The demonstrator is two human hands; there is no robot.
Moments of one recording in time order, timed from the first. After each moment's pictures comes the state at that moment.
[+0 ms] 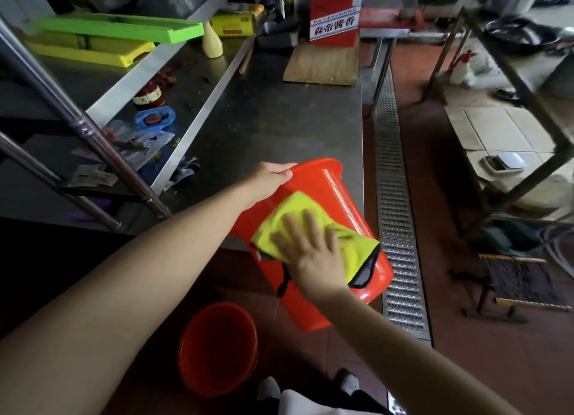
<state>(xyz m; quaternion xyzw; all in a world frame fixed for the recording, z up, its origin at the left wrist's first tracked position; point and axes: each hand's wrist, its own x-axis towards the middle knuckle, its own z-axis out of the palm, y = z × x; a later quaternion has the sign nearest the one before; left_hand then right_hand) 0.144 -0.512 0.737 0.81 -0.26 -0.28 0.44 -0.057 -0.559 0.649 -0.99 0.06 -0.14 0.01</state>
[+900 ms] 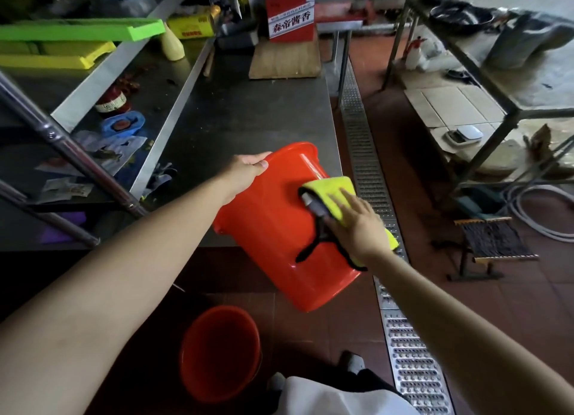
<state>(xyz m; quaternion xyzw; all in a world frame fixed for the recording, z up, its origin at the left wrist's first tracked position) 0.143 -0.489 0.729 0.82 -0.25 -0.30 0.43 -0.108 -0.635 0.643 -0.93 0.28 -0.14 0.19</state>
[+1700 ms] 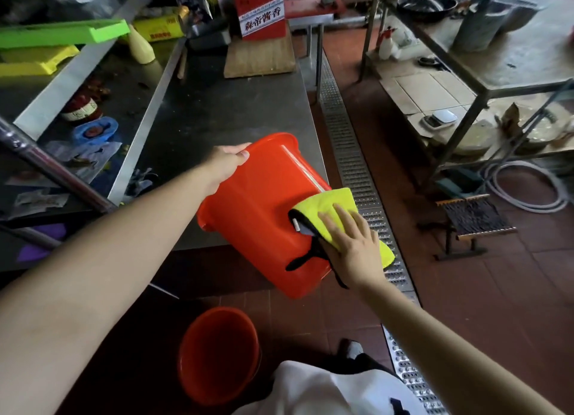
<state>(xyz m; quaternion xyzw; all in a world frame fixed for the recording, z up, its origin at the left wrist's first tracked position) 0.135 -0.502 0.739 0.85 -0.24 -0.27 0.39 -0.170 -0.589 0.608 -0.93 0.28 -0.19 0.12</state>
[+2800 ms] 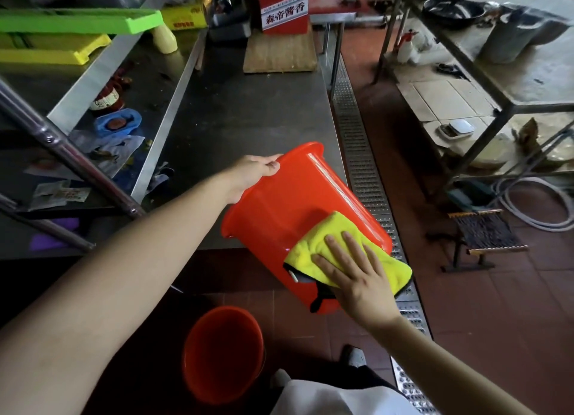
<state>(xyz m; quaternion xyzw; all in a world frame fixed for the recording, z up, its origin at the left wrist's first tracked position) 0.165 -0.488 0.732 0.77 -0.25 -0.41 0.41 -0.158 -0.546 0.602 -0.97 0.12 -0.19 0.00</state>
